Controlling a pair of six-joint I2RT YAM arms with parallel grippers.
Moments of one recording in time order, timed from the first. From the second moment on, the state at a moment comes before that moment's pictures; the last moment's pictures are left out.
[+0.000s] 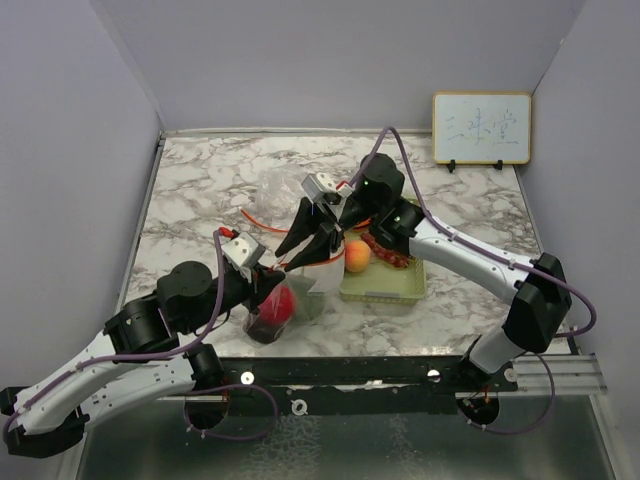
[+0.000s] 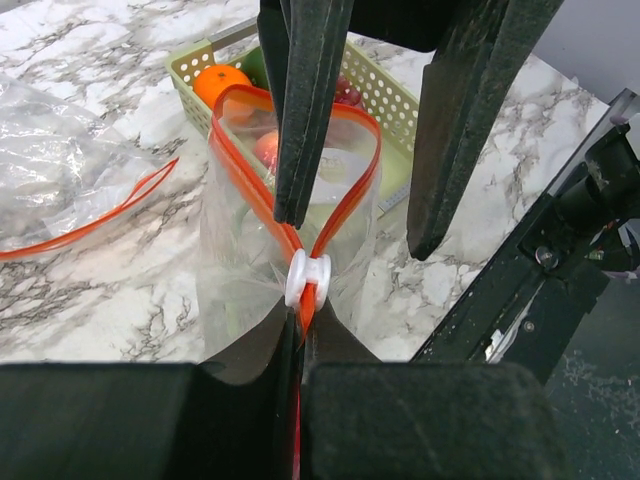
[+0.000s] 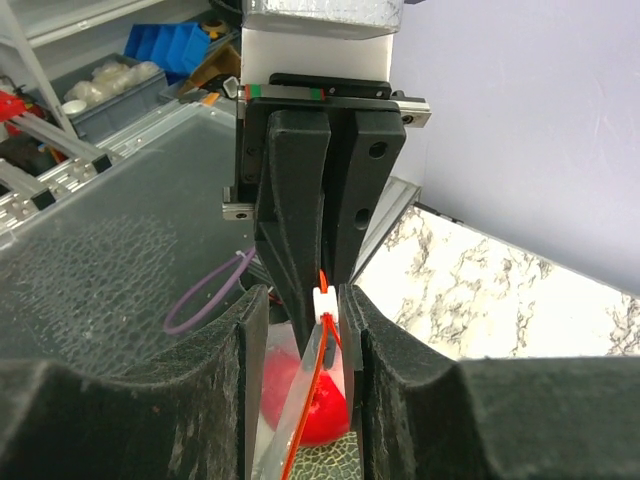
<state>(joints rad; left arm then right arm) -1.04 0.53 0.87 -0.62 -0.16 -0.21 0.86 1.58 1.33 0.35 -1.29 0.04</state>
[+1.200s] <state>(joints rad) -1.04 0.50 0.87 -0.61 -0.17 -0.22 0.88 1.68 1.39 0.32 -1.31 0.05</state>
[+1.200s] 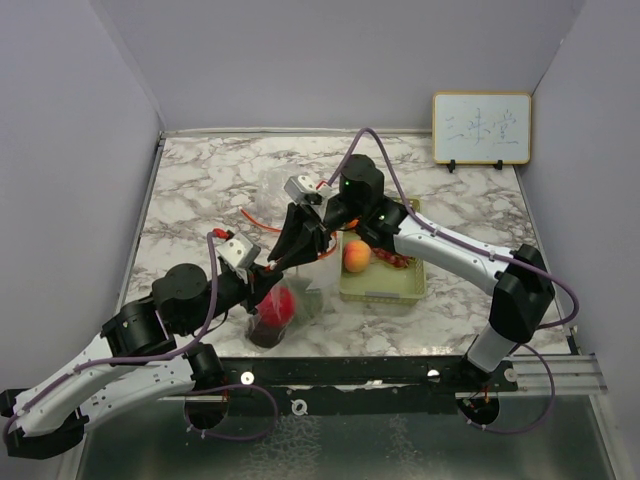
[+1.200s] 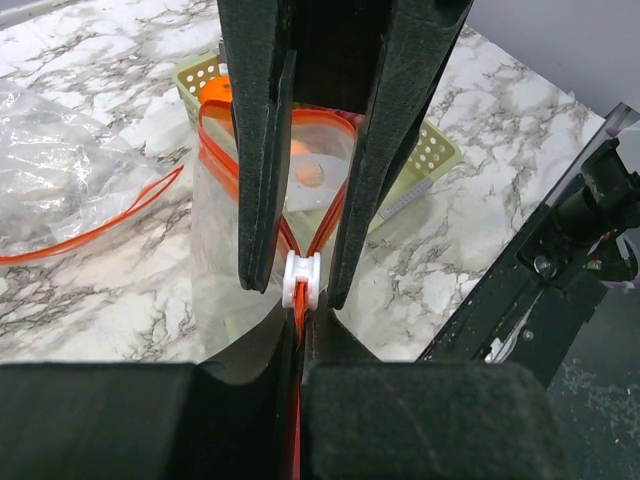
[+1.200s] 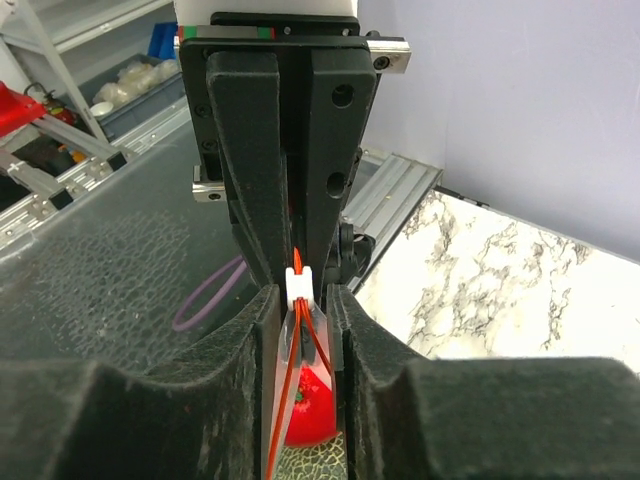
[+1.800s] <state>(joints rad) -1.04 0.49 0.85 -0.60 -0.17 -0.22 0.89 1.68 1.41 0.28 -1.31 0.02</state>
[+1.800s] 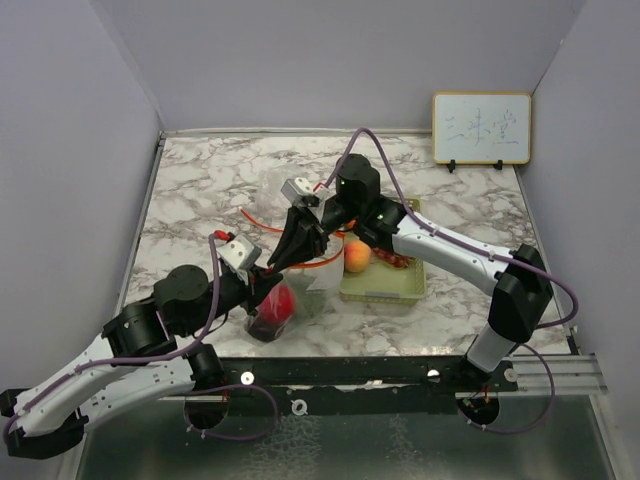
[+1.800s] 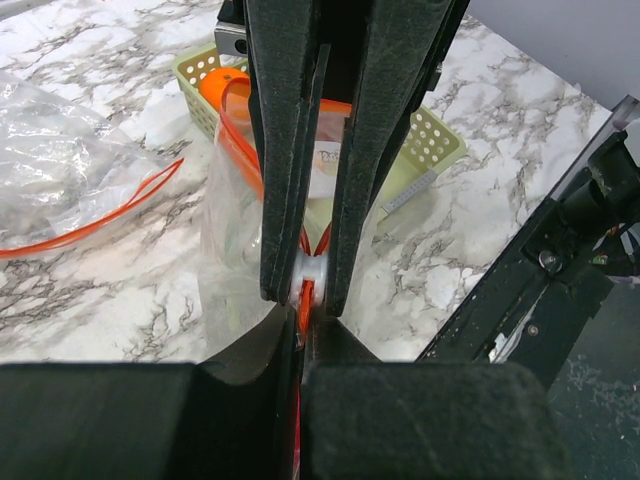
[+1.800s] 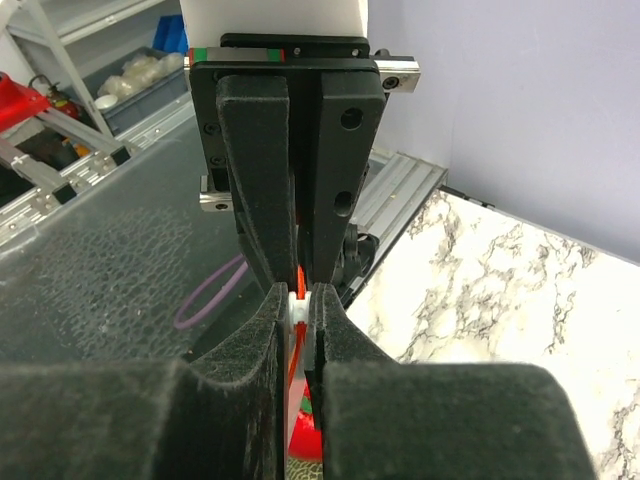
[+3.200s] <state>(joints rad) -1.04 0.34 0.92 -0.70 -0.49 -0.22 0.59 1.63 1.27 -0.09 -1.06 -0.25</state>
